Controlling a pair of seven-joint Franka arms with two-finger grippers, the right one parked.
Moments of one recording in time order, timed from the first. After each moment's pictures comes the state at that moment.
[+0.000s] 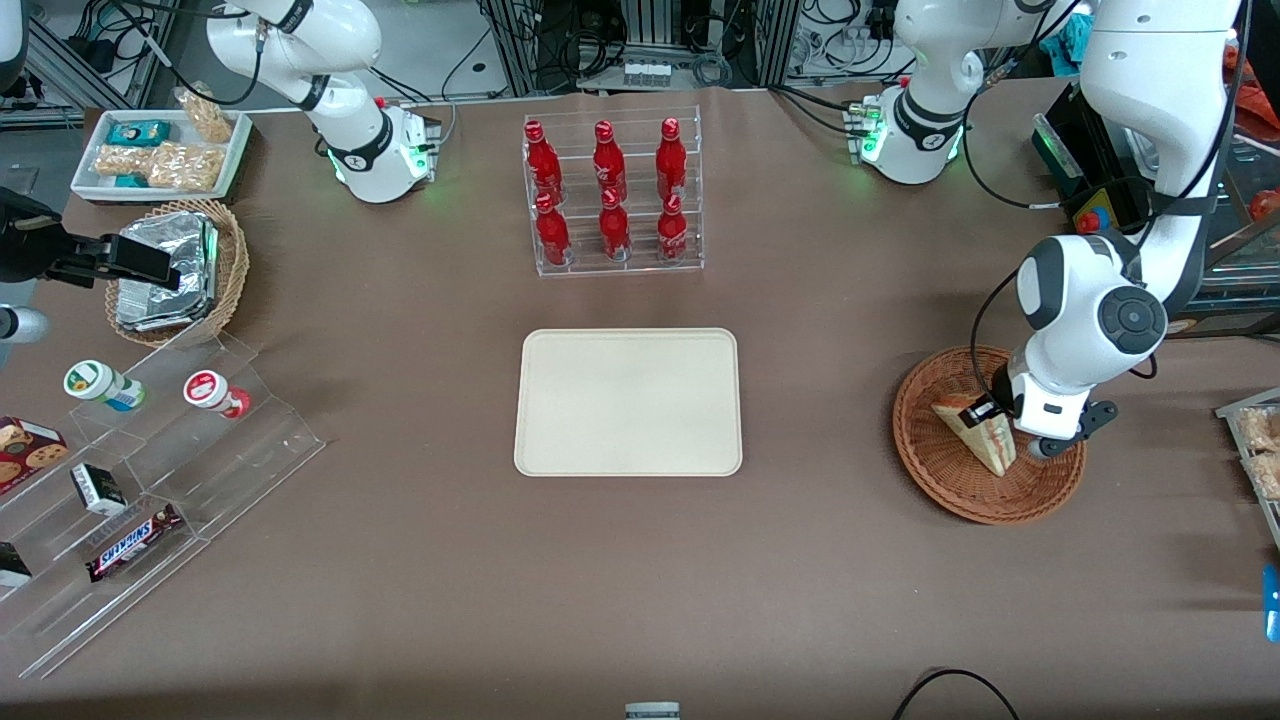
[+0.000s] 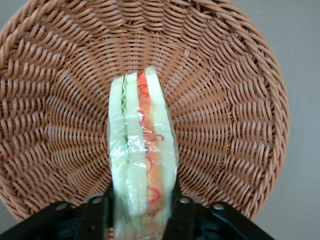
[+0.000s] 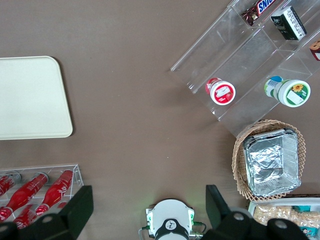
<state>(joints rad) 0.06 0.30 -0.08 -2.16 0.03 2.44 -0.55</state>
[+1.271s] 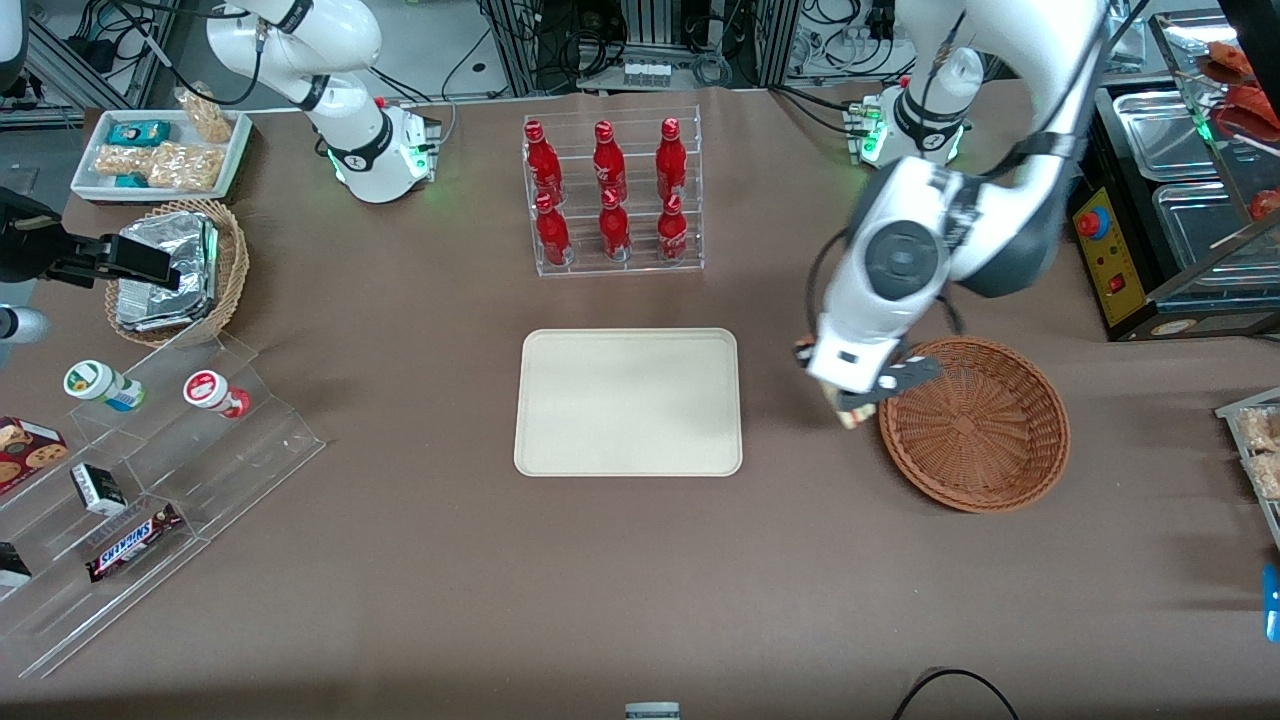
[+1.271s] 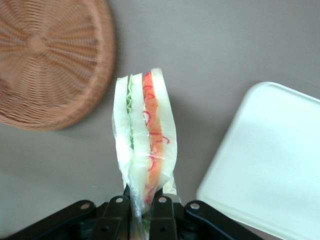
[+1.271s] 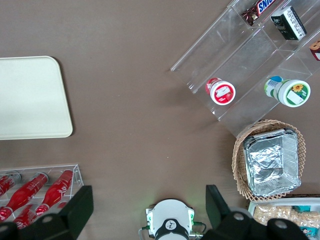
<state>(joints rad) -0.44 0.29 -0.10 -1.78 0.02 1.92 -0.89</state>
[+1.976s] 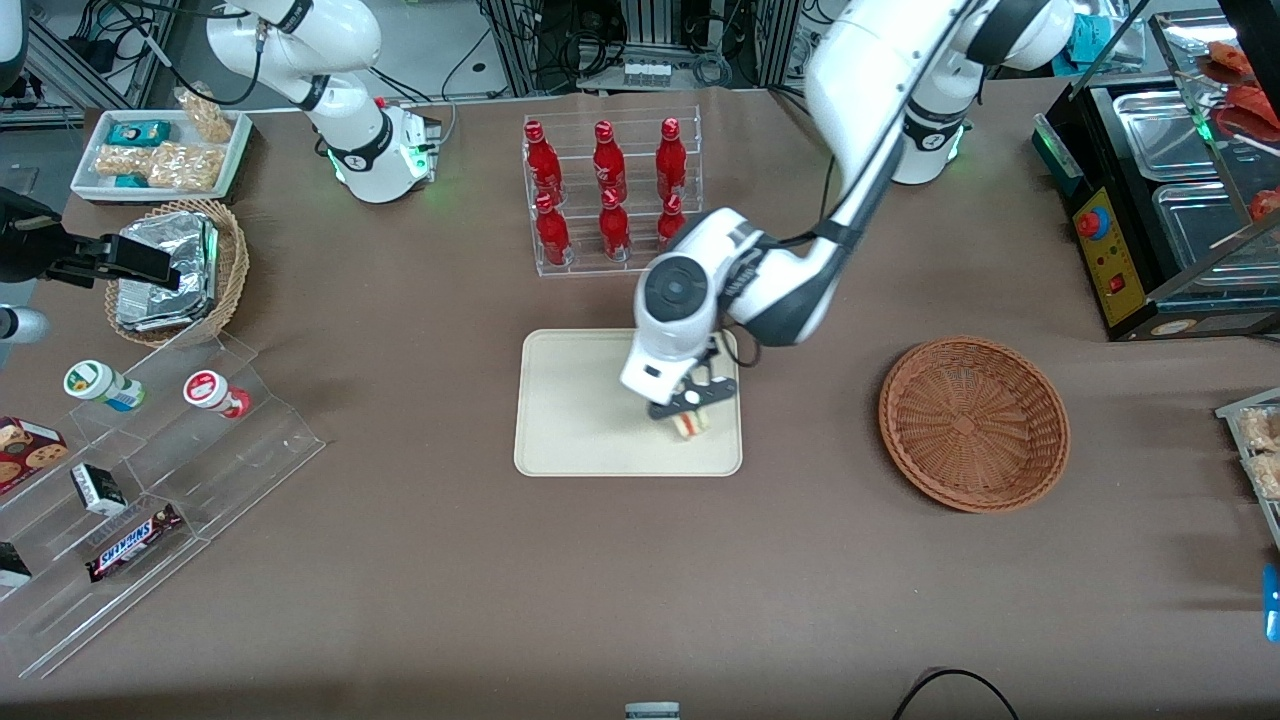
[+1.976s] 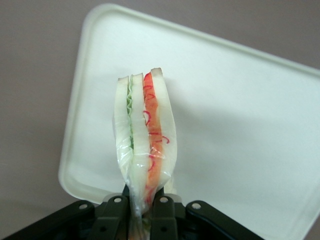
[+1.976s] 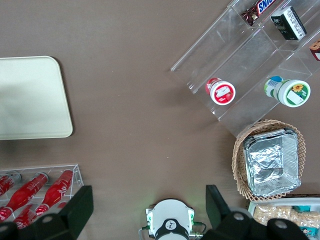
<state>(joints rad) -0.69 0.66 -0.10 -1.47 -0.03 2.05 -1.03</state>
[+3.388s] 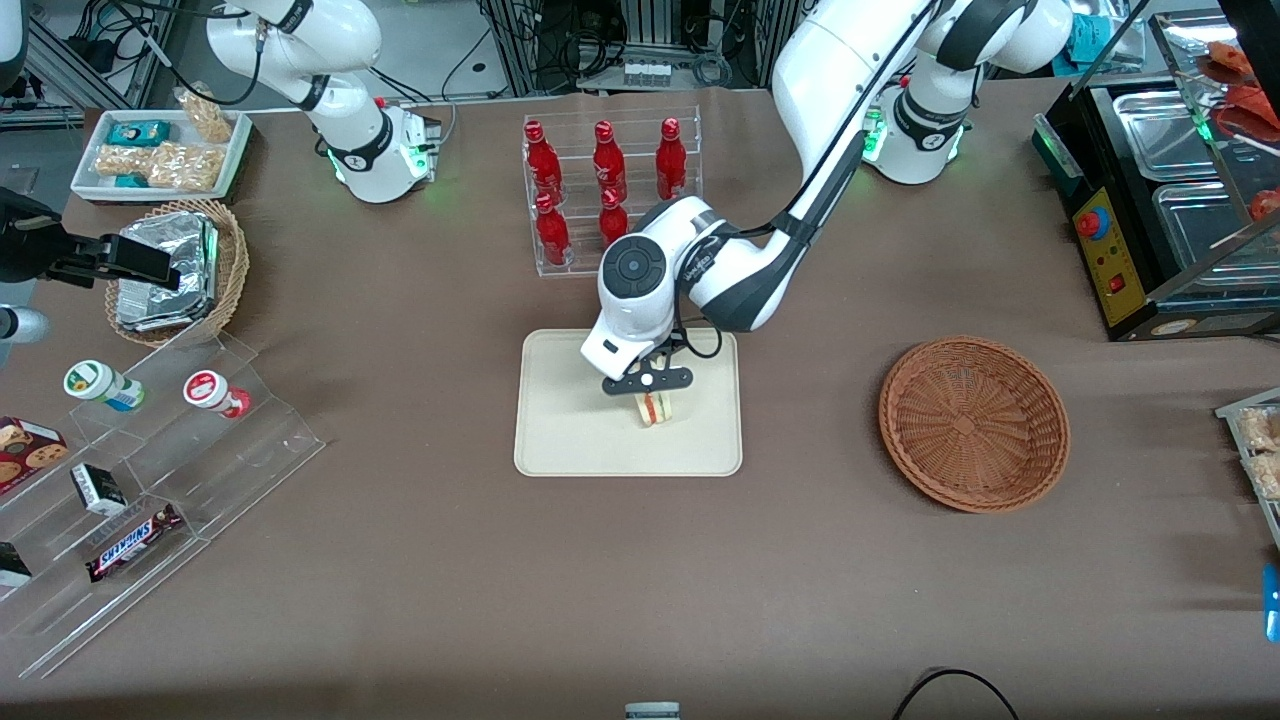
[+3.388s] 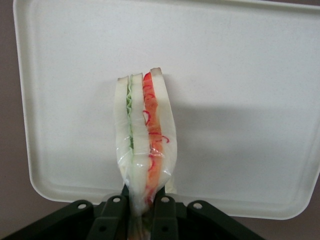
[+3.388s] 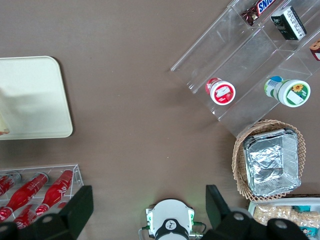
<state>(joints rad) -0.75 0.69 -0.10 -1.46 -0.02 2.08 -0.88</state>
